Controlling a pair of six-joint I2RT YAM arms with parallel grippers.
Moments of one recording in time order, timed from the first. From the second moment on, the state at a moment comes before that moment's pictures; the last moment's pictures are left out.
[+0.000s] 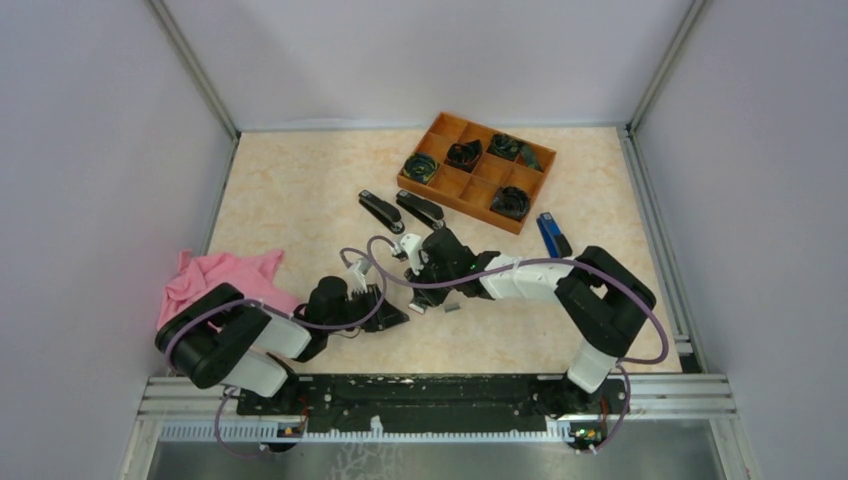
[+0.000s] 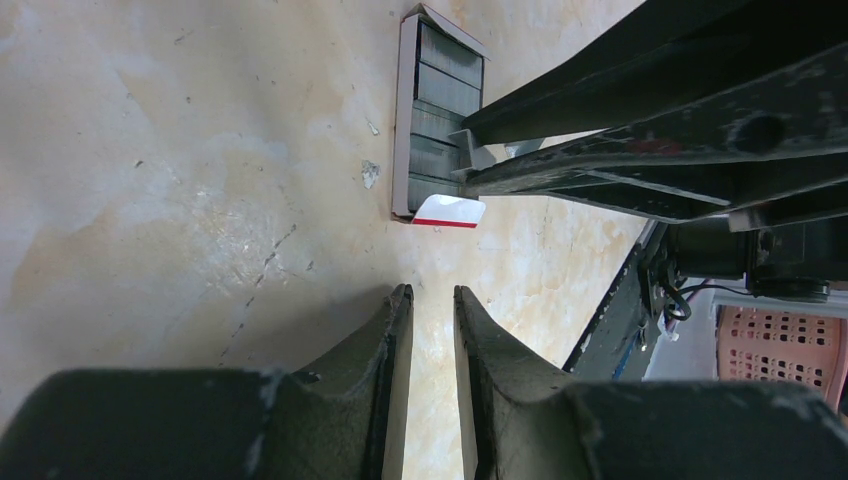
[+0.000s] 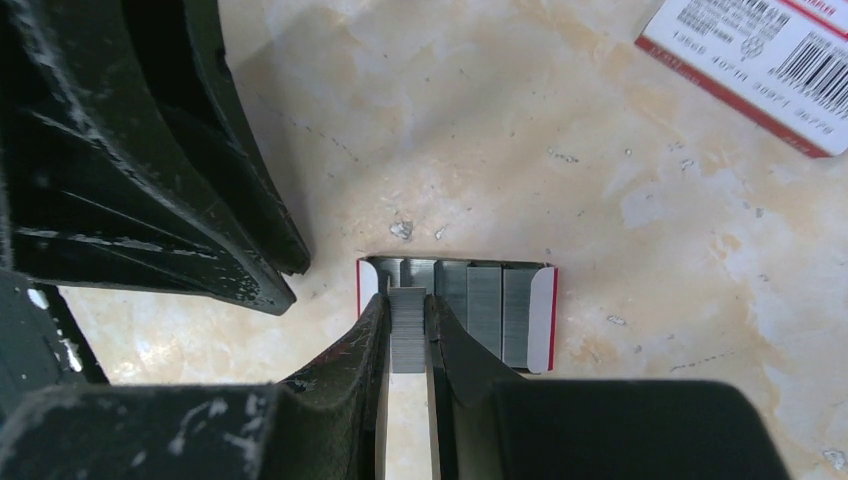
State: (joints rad) left arm -0.65 1.46 0.10 0.91 0.37 -0.82; right arm 0.89 1.66 0.89 -0.04 -0.26 -0.03
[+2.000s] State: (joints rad) left arm -0.58 1.57 0.18 0.99 0.40 -0.79; right arm 0.81 1.62 0.88 -0.03 -0.33 0.03
